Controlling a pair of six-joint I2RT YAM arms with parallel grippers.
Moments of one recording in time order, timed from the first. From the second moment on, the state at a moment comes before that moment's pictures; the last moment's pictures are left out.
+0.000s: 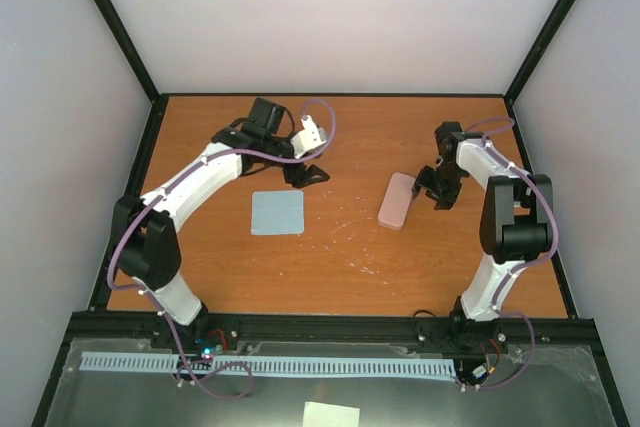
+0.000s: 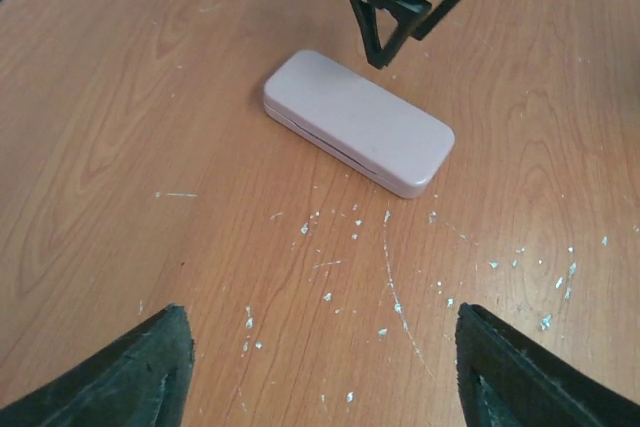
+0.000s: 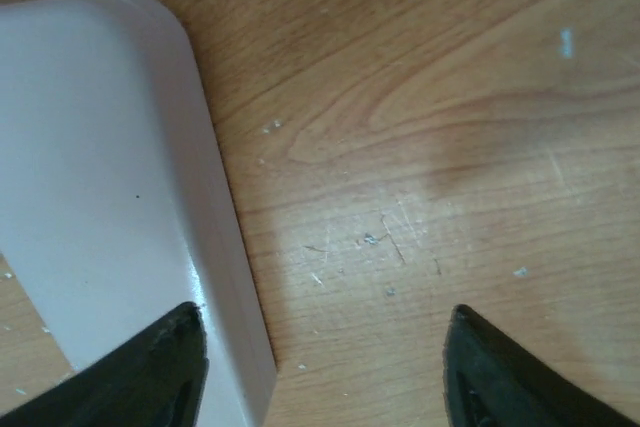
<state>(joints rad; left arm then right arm) -0.46 1.64 1.38 -0.59 0.65 0.58 0.06 1.82 1.29 -0.99 -0.19 0.53</state>
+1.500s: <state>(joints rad) -0.62 2.02 1.64 -0.65 0.41 0.63 0.05 1.57 1.34 -0.98 -0.28 0.53</state>
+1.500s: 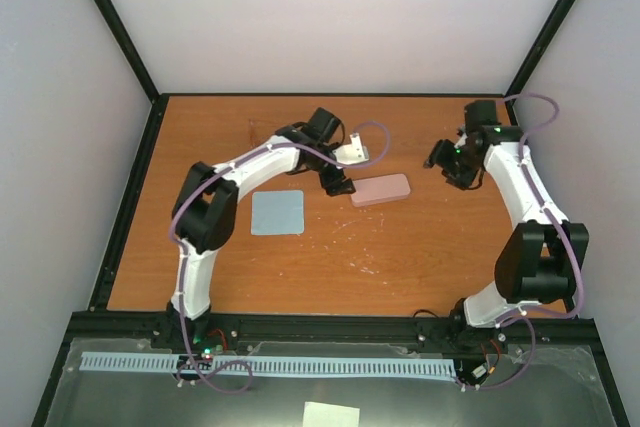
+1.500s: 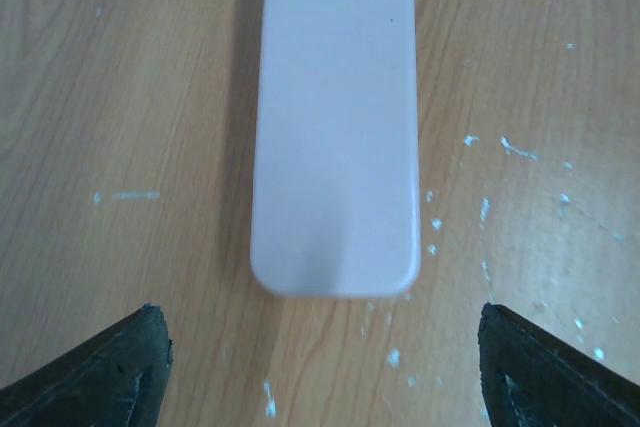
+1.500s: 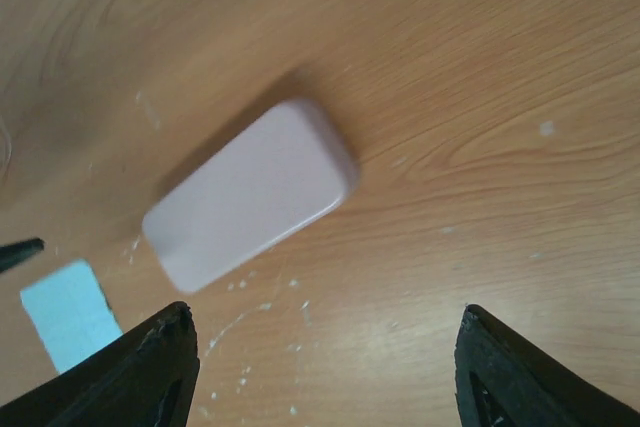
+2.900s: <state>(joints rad) -0.74 2.37 1.93 -0.74 0.23 0.57 -0.12 1.60 1.23 -0.92 -0.45 0.41</state>
